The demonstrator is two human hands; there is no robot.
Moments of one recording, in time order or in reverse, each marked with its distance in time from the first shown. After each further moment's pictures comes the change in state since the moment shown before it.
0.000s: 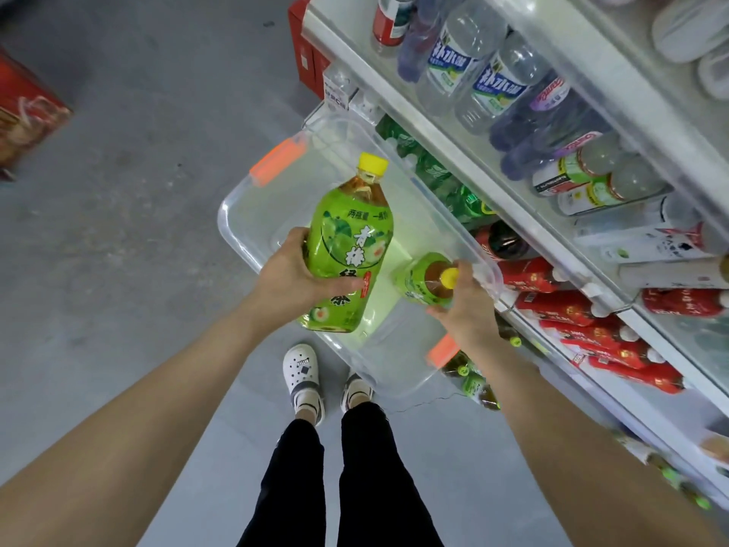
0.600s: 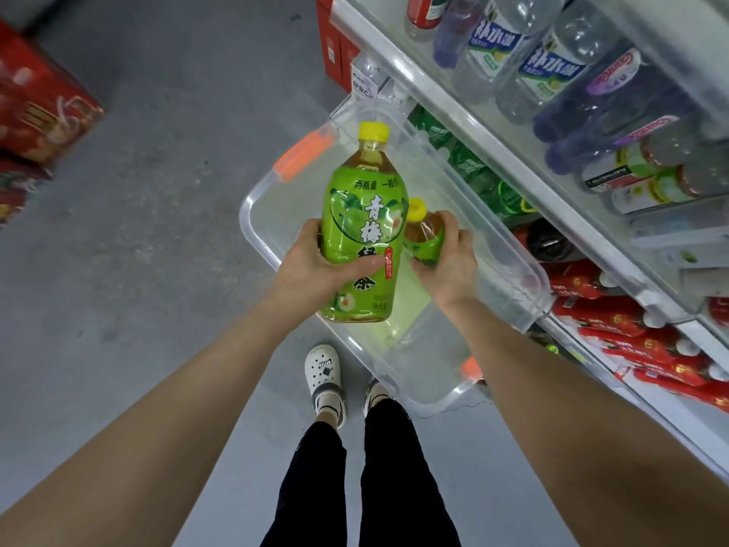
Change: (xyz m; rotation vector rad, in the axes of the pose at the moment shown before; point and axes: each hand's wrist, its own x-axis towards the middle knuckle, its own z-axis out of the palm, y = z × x) left_hand 0.017 -0.009 -0.002 -0.172 0.068 -0.077; right_hand 0.062 -0.058 0.050 0.216 0.210 -0.152
